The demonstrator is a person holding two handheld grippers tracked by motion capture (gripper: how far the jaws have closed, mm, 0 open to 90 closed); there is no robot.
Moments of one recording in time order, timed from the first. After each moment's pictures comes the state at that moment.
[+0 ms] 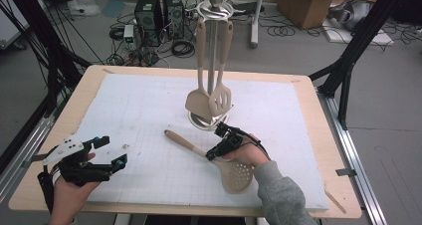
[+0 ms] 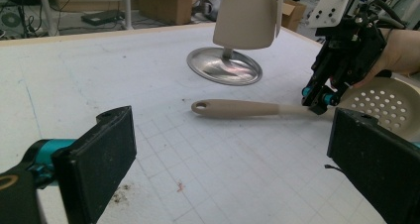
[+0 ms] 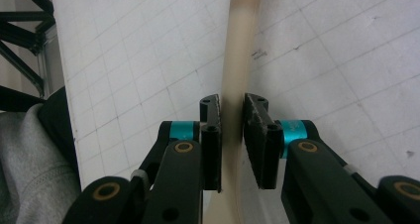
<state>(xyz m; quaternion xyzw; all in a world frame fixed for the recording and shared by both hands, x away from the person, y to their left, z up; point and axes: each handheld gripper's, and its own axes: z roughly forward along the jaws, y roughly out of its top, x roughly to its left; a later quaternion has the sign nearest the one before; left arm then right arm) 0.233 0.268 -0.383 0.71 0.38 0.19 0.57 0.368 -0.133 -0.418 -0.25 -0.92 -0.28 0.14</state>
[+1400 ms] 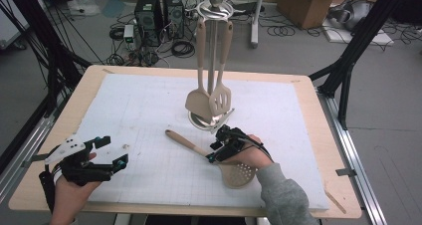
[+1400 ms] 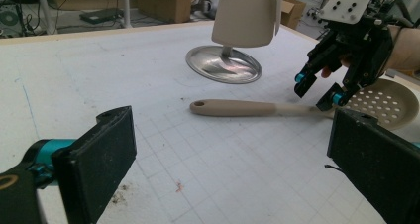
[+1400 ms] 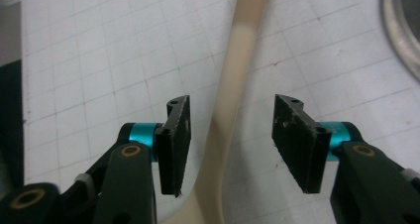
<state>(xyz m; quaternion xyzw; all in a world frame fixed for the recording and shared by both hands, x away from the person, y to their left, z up) 0.234 0.266 -0.383 0.71 0.38 0.18 0.57 0.356 -0.135 -0.411 -0.18 -0.94 -0.30 0.02</state>
